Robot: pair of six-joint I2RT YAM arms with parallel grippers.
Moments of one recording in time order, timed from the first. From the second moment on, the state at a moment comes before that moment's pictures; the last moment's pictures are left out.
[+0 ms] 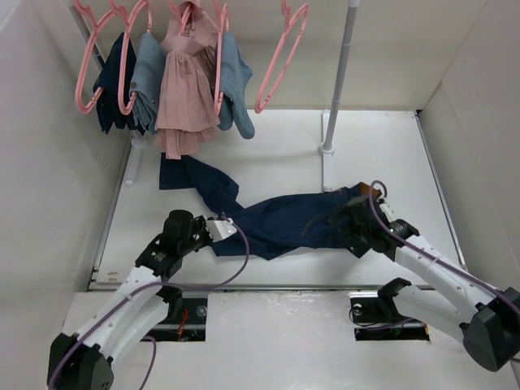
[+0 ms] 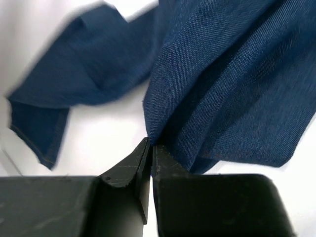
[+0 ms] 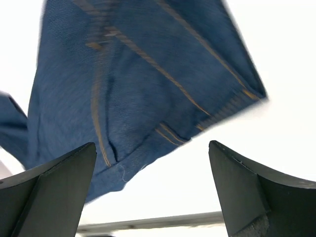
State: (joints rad) left arm -0.42 0.69 0.32 -0.29 0.13 0.77; right arm 0.53 0.96 0.60 -0.61 0.19 1.29
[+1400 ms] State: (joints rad) left arm -0.37 0.55 1.02 -0.37 0.34 0.56; right arm 0.35 1.04 1.08 -0.40 0.45 0.90
